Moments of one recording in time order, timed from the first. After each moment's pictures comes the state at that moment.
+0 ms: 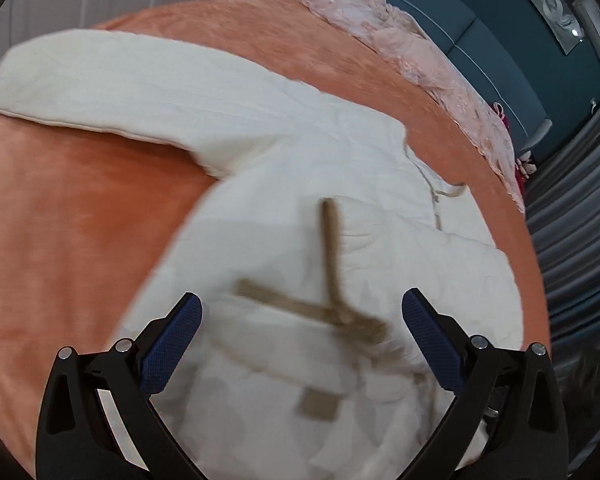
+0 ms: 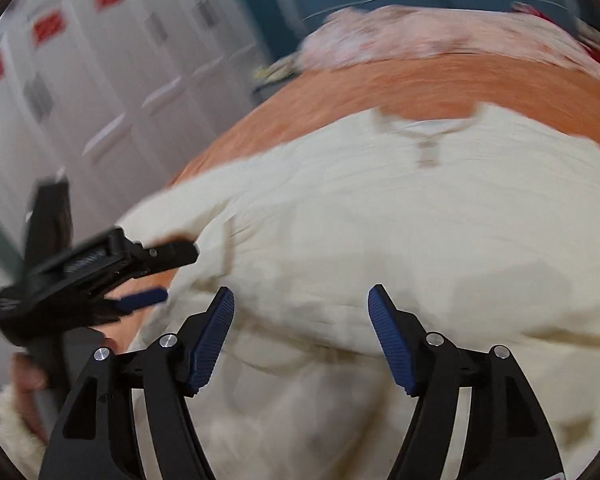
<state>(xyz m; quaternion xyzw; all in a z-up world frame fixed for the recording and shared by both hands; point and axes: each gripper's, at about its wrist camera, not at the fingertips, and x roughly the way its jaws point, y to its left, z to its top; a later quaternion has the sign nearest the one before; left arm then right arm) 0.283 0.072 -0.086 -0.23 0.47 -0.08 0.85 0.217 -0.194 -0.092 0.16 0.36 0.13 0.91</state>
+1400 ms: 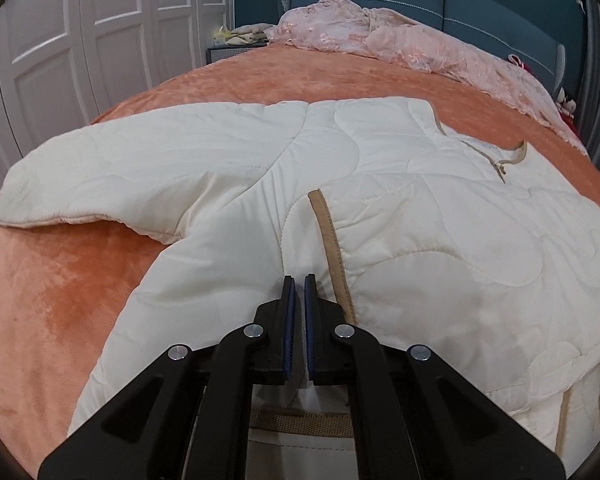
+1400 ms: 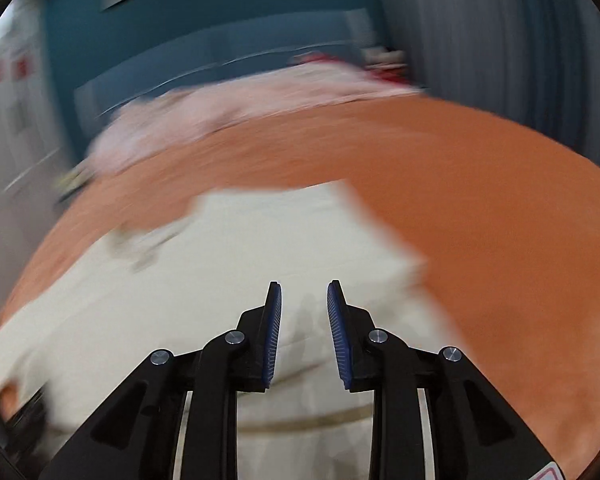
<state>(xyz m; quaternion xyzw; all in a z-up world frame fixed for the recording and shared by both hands) 0.321 0.009 -0.131 -0.03 0.39 0.01 0.92 0.222 -0.284 -0.082 0.15 0.29 -0.18 0.93</state>
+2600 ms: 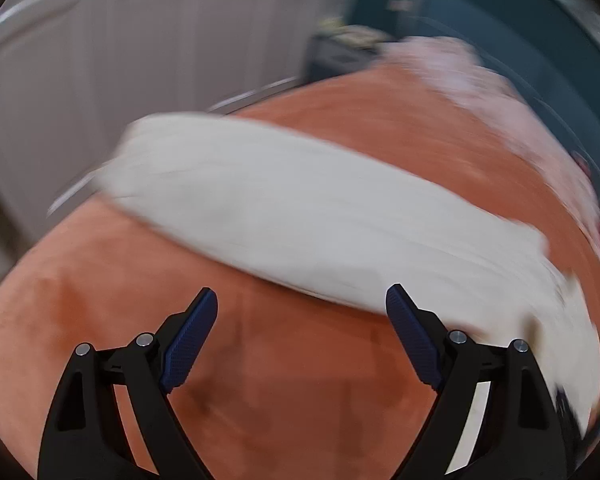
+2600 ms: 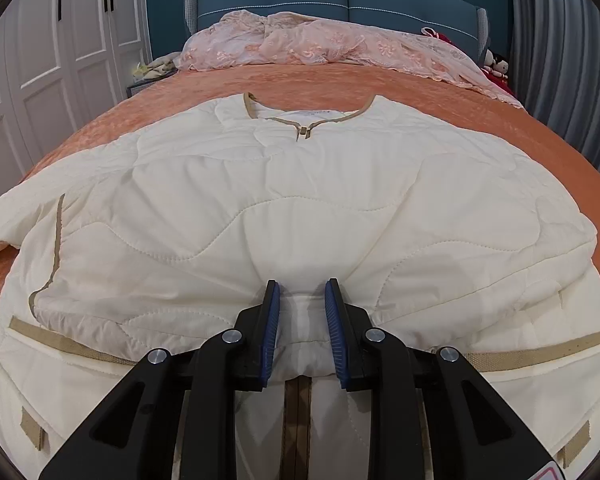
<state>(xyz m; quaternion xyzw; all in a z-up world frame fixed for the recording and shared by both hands) 0.314 0.301 -0.077 -0.19 0.41 0.12 0.88 0.272 -0.164 -0.150 0.04 0.37 -0.10 0.92</state>
